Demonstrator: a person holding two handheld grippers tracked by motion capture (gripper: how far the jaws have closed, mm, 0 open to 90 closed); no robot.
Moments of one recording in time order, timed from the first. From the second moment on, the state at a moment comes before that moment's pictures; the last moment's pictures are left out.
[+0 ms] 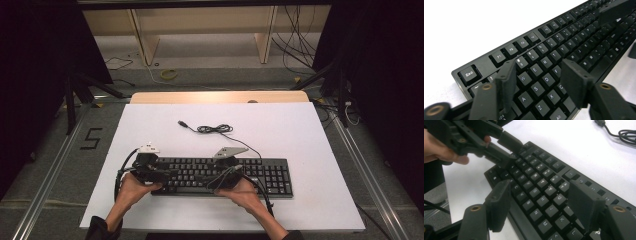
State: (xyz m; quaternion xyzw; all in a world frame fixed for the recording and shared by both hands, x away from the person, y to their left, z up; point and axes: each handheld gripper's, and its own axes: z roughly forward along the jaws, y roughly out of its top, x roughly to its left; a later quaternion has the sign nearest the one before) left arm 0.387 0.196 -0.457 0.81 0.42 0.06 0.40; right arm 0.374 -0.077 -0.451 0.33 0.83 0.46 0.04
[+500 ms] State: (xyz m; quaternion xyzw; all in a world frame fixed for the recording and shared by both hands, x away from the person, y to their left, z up) left arm 0.398 0.182 -0.462 0.84 0.39 0.05 0.37; right arm 0.365 -0.080 -0.452 0.32 0.83 0.46 0.03
